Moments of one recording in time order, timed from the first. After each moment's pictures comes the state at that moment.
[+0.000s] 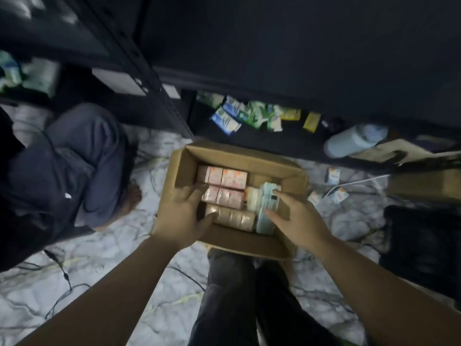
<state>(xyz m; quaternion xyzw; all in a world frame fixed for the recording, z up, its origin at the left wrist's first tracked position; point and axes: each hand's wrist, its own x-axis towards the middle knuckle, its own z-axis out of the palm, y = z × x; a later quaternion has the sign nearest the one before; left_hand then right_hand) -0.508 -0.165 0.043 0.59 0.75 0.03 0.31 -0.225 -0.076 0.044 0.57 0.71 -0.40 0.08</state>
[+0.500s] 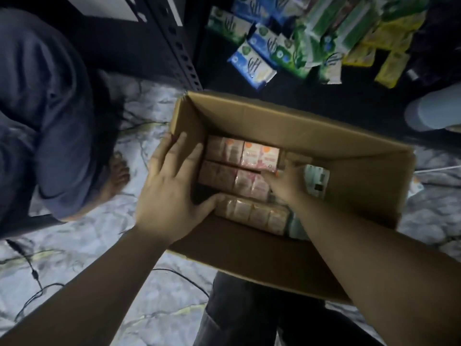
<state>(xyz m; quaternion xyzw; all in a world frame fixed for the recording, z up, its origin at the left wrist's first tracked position) -0.561 -0.174 -0.137 0.63 0.76 0.08 0.15 -0.317 -0.063 -0.285 0.69 0.53 -0.50 0.00</state>
